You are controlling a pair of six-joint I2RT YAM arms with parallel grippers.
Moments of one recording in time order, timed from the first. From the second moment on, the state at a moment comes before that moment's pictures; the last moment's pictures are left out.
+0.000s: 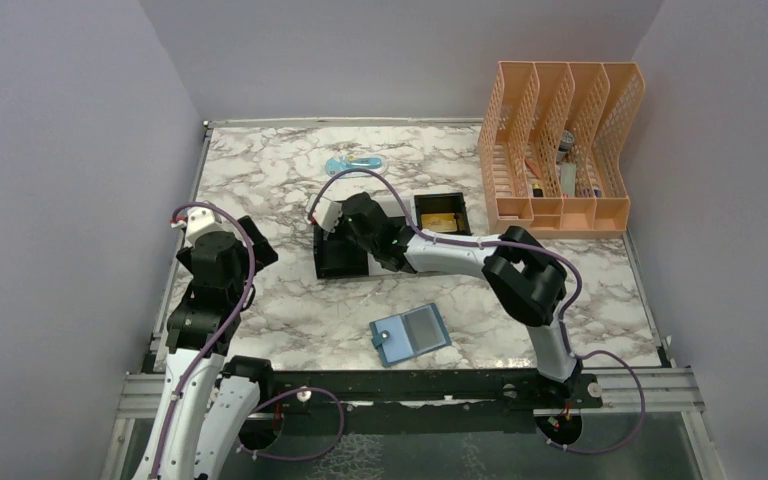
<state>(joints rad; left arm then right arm) -0.13 0.58 0.73 -0.64 -0.35 -0.48 0.97 2.05 1.41 0.22 0.18 -0.54</state>
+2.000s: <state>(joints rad) -0.13 0.58 0.73 -0.64 -0.35 -0.49 0.98 2.26 1.64 0.01 0.28 -0.58</state>
